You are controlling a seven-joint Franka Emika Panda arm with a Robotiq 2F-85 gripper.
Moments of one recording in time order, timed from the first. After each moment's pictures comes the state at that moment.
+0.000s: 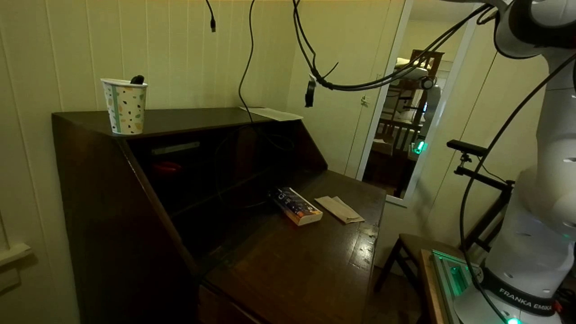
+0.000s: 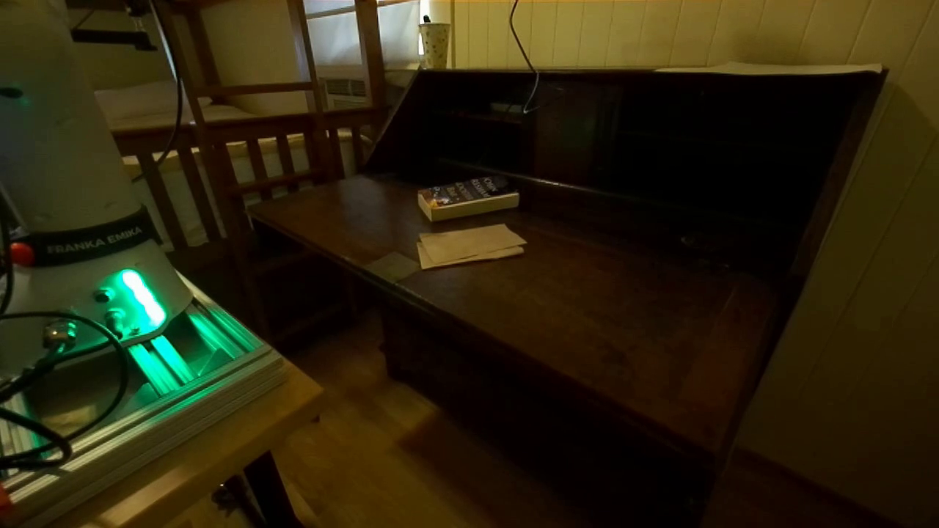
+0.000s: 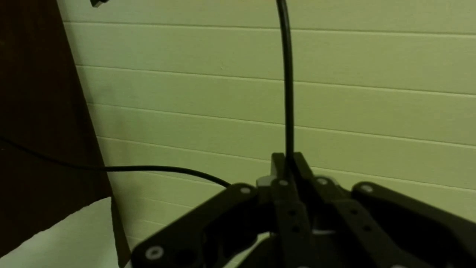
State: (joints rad) arm -0.17 0.20 0.00 -1.32 -0.23 2.83 1.76
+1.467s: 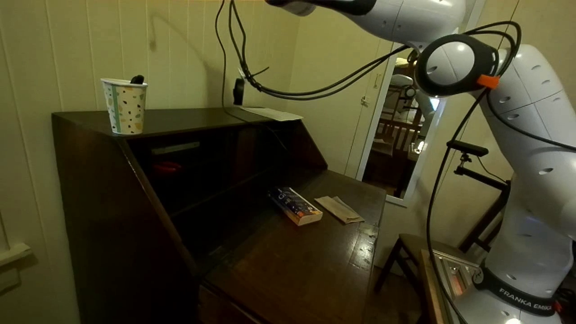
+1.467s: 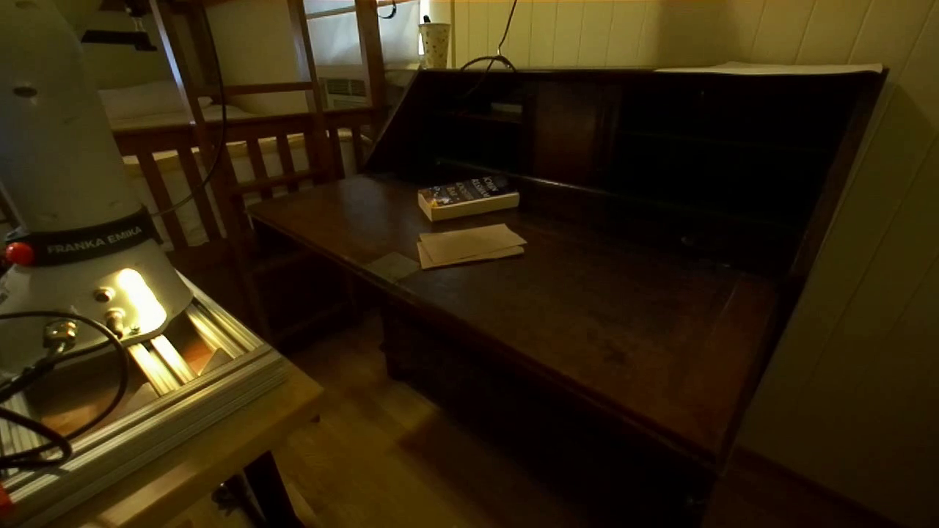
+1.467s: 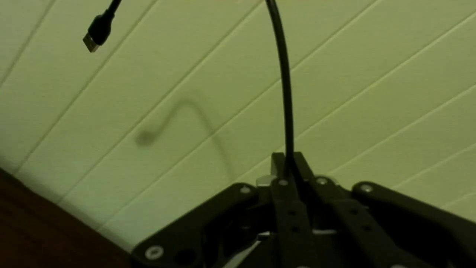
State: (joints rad) arm -0.08 0.68 -0.02 -0.73 -0.09 2.81 2.41
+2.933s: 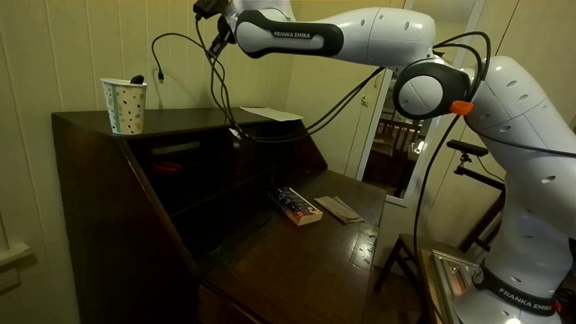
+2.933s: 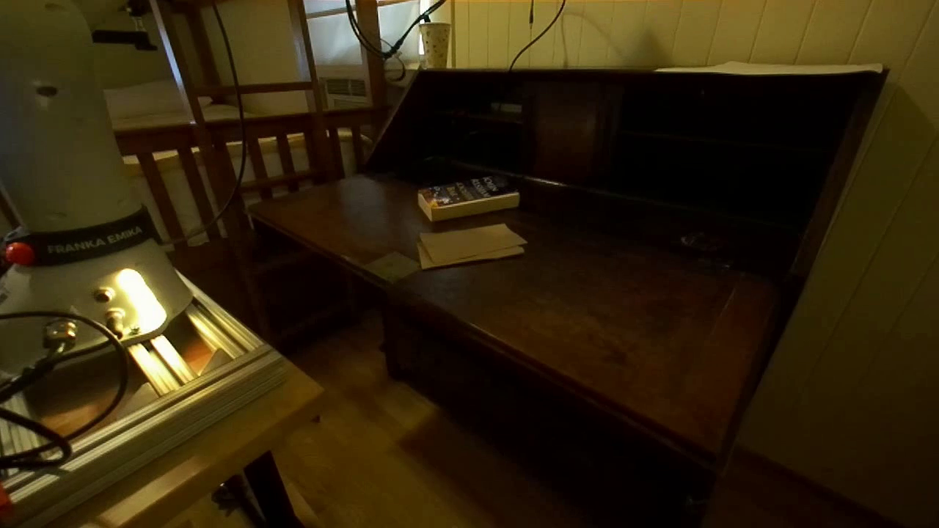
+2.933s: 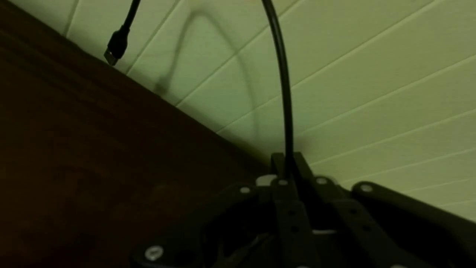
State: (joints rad) arm 0.06 0.83 -0.29 -0.73 -0.16 2.51 2.71
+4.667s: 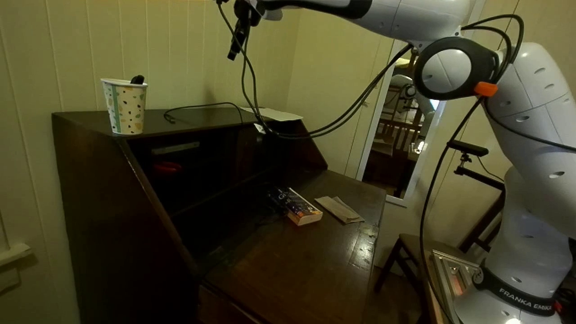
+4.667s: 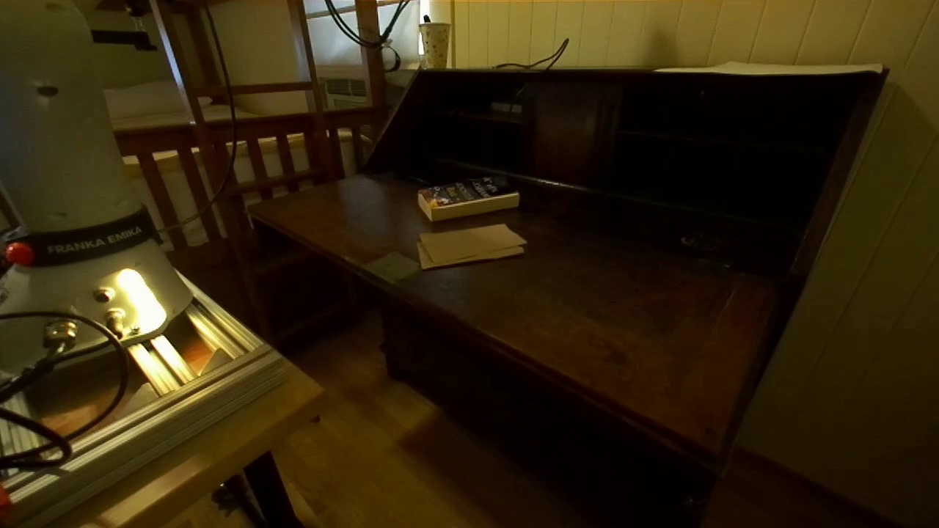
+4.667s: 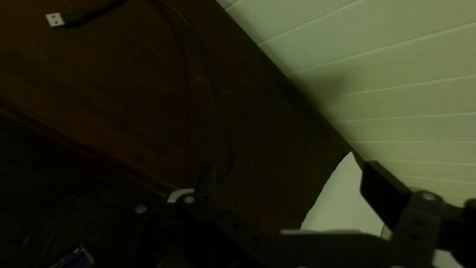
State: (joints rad) arm 0.07 0.68 -0.26 -0.71 -0.16 2.04 2.48
